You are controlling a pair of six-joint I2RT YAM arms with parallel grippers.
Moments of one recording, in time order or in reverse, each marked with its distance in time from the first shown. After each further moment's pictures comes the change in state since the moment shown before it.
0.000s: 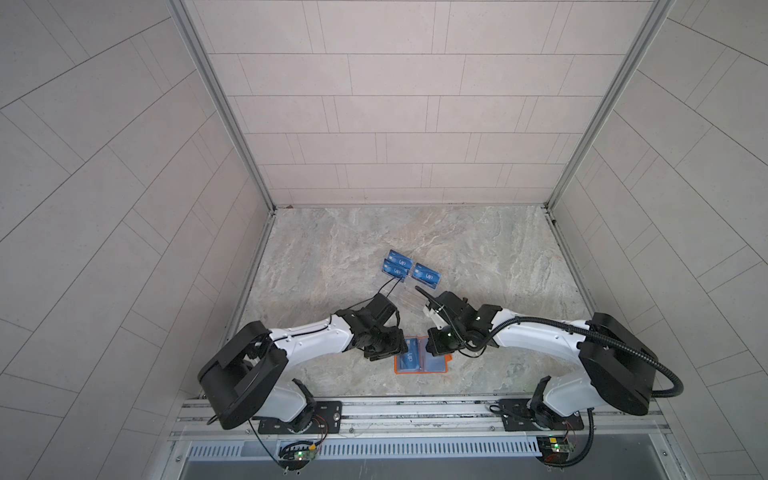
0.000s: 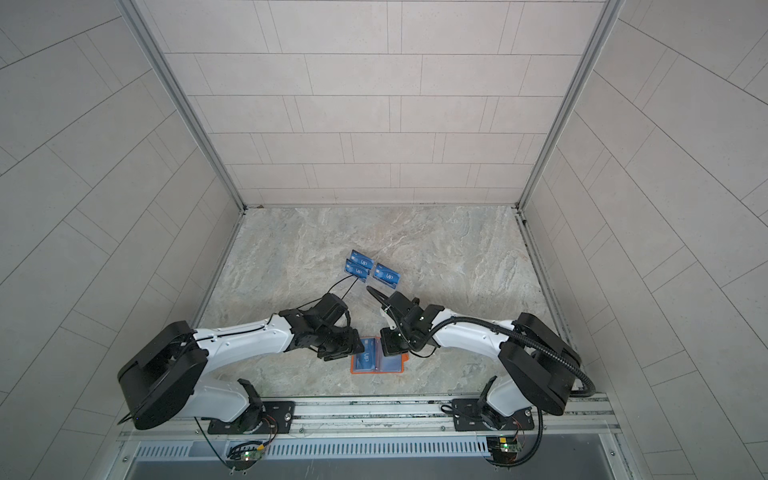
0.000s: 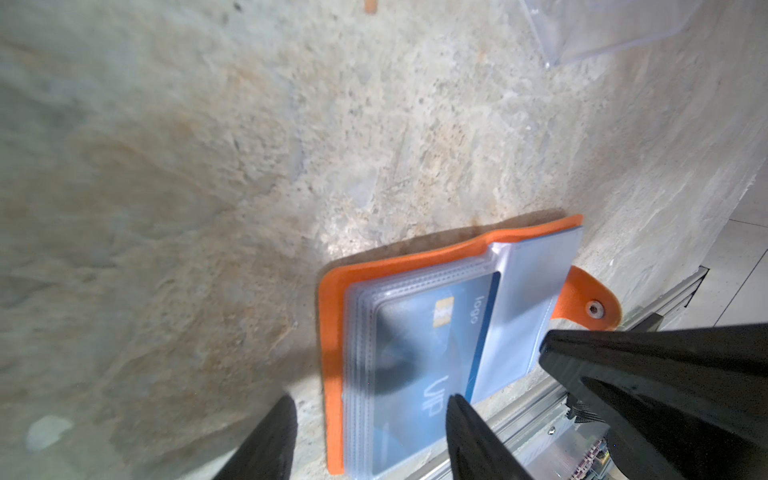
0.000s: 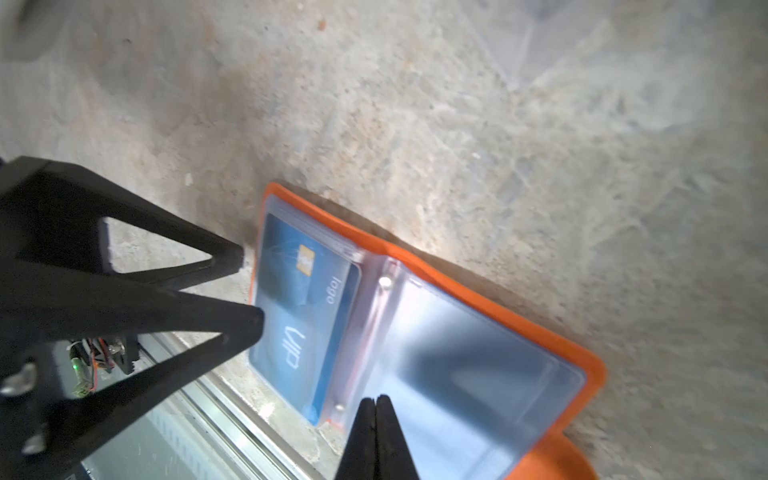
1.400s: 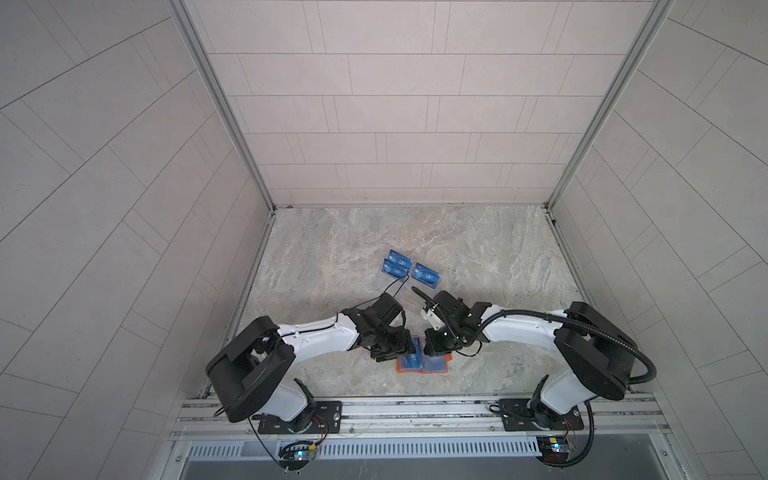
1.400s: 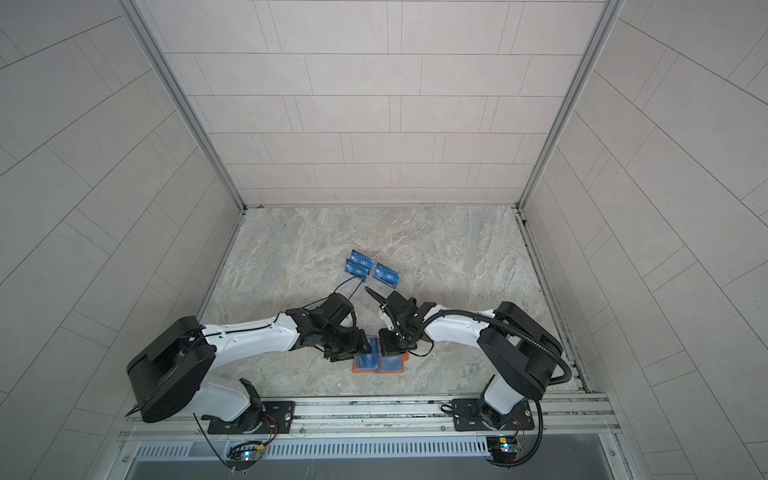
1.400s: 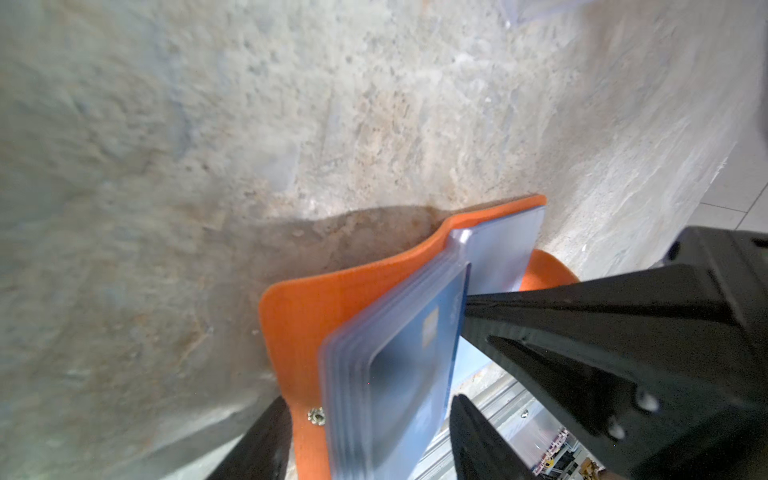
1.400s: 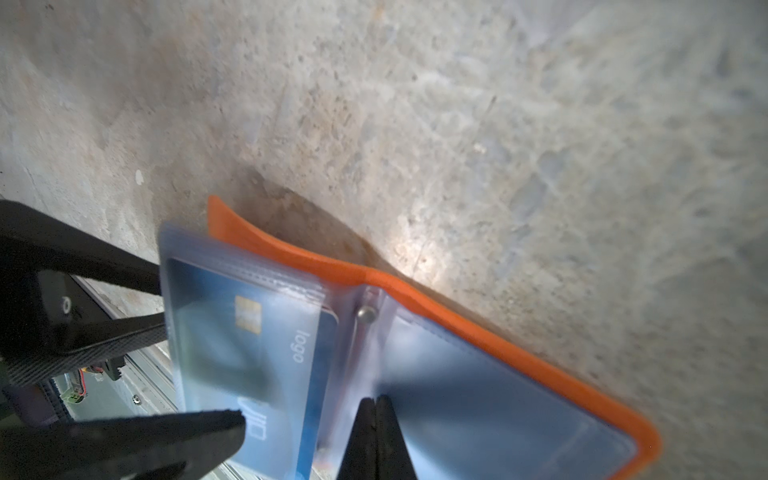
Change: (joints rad) left arm -0.035 0.025 0.030 0.050 0.060 -0.050; right arm -0.034 0.121 0.007 0.019 -0.043 -0.017
